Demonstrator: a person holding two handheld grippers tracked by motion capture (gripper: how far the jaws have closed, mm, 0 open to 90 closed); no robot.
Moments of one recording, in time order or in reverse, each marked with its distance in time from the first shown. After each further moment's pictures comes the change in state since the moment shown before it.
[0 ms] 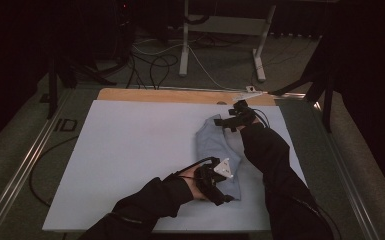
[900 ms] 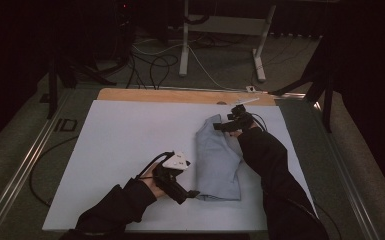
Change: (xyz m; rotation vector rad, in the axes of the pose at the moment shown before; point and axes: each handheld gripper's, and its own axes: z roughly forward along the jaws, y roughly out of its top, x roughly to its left) left arm 0.007 -0.082 -0.084 -0.174 0.137 -0.176; right arm -0.004 -0.017 0.018 0.044 -0.018 0.029
